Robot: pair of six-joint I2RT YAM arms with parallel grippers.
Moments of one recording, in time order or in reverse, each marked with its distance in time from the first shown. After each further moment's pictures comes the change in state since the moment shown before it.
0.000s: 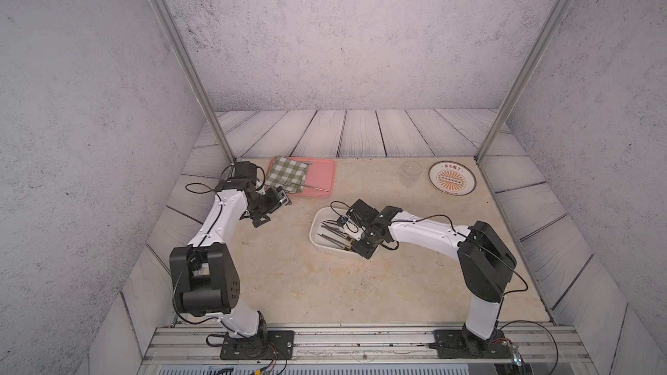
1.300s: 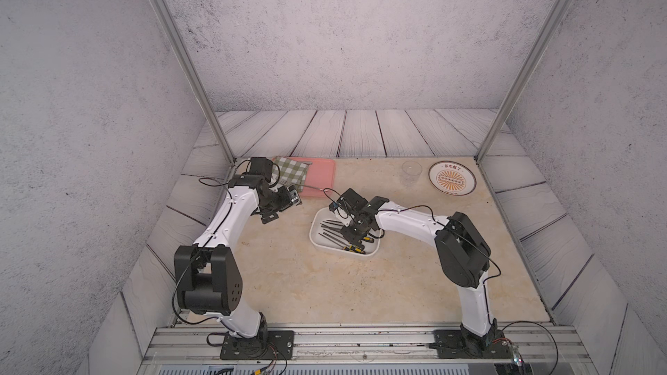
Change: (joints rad) left arm -0.117 -0.005 0.058 -0.049 -0.080 -0.003; right arm -0.024 0.208 0.206 0.046 -0.011 0.108
